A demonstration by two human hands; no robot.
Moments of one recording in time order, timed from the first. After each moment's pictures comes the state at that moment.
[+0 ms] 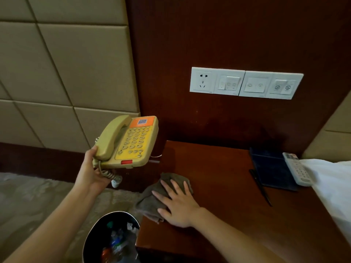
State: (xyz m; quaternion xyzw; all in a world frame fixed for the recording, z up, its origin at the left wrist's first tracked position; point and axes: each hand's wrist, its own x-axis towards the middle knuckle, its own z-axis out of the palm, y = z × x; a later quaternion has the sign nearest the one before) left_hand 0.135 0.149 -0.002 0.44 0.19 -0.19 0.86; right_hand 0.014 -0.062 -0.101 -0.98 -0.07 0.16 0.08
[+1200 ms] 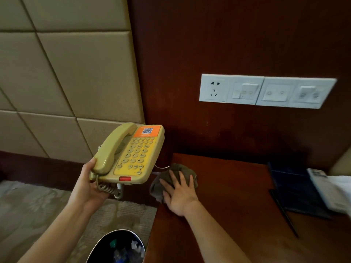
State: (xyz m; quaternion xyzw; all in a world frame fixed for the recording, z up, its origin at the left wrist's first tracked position) left_hand 0.178 0.156 -0.020 0.49 0.14 -0.19 0.84; right_hand 0.111 -0.079 -0.103 -0.99 0.03 0.11 0.06
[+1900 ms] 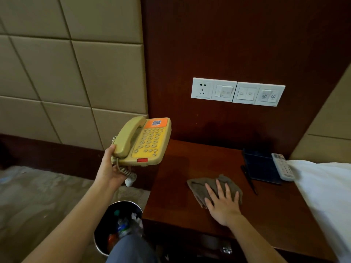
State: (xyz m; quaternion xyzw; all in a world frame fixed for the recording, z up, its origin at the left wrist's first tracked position) left_hand 0.061 0.154 0.022 0.41 0.16 -0.21 0.87; right_hand -0.093 -0.135 -0.101 -0.96 0.22 0.16 0.06
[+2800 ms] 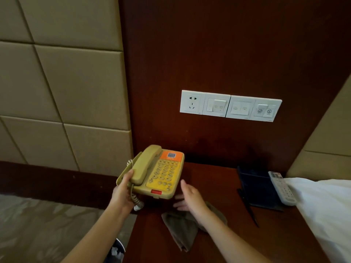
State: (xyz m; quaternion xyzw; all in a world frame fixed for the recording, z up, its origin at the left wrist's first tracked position) left_hand 0.122 0.061 -0.040 0.47 0.14 -0.25 0.83; right_hand 0.016 -0.106 -0.041 -0.73 0.29 0.00 0.62
